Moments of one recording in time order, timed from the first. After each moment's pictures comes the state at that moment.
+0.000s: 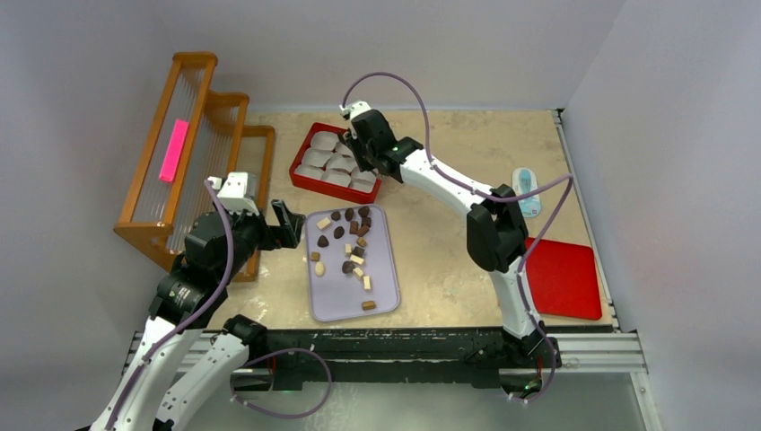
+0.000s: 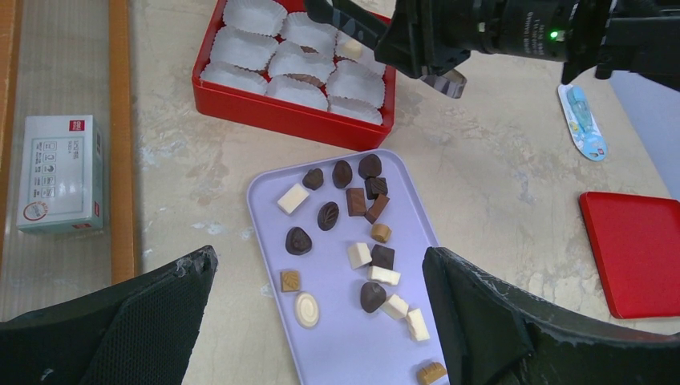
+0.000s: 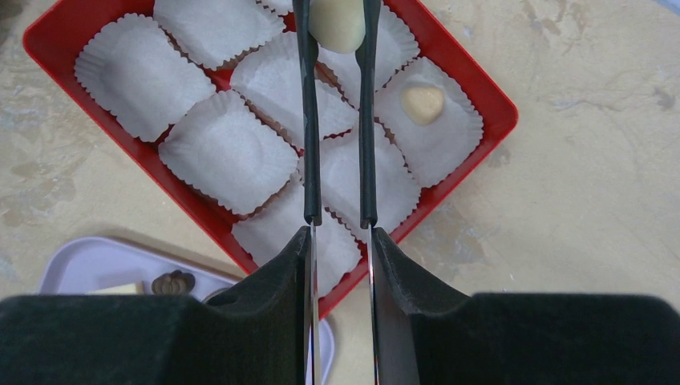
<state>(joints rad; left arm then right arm) -0.42 0.56 0.87 -0.62 -0.12 -0.34 0.72 2.17 1.94 -0.44 0.22 0.07</state>
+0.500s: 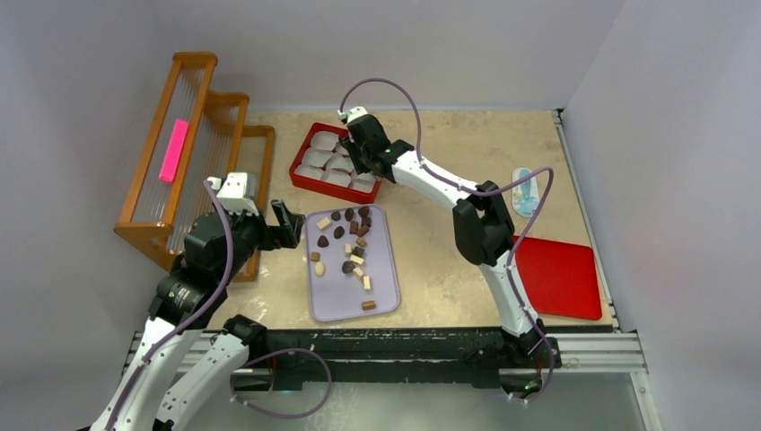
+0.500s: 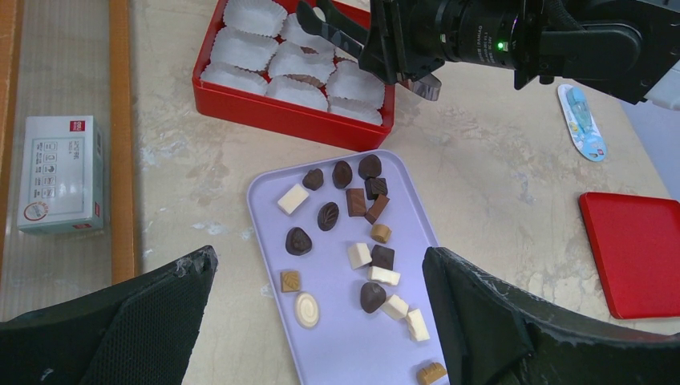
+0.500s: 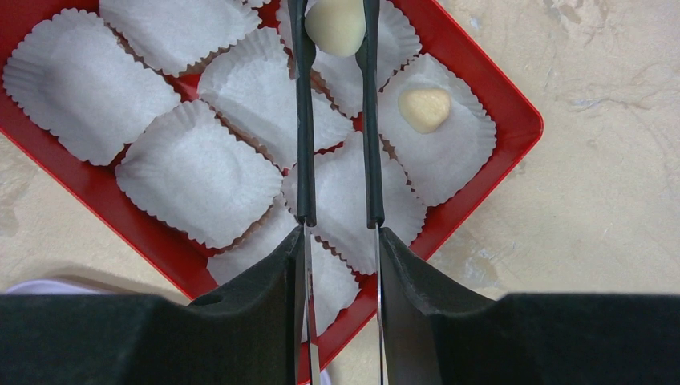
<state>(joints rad) -0.42 0.56 0.87 -0.62 -0.12 -0.34 0.71 2.27 2.00 -0.43 0.24 0.08</state>
